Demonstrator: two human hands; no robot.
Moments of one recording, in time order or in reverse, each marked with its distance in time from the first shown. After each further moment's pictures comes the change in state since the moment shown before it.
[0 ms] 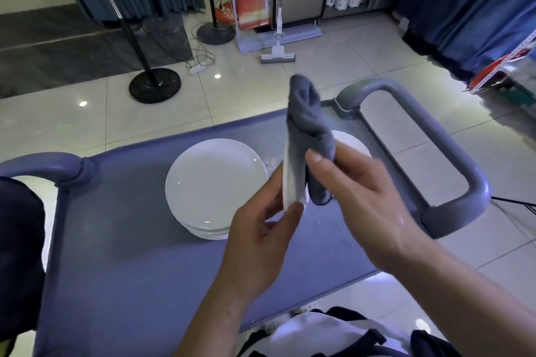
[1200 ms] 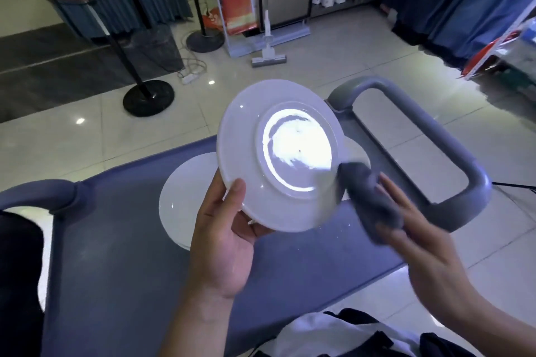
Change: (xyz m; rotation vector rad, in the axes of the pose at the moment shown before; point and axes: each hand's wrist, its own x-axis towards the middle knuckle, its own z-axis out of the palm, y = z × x) left_hand 0.027 0.014 -0.014 -0.586 0.185 -0.181; right_hand -0.057 0.074 -0.074 -0.066 0.219 0.037
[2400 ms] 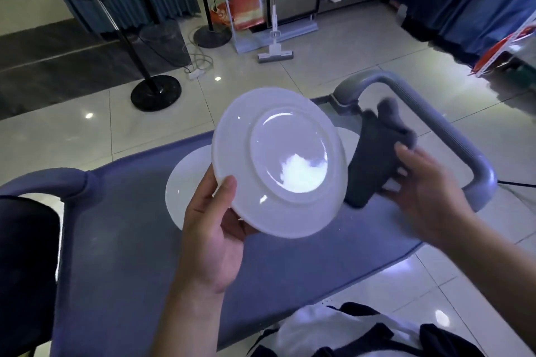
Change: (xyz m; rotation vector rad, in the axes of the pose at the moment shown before) left_hand -0.013 0.002 -0.016 0.039 0.058 0.011; right_hand 0.066 -0.017 -0.007 0.391 0.163 0.296
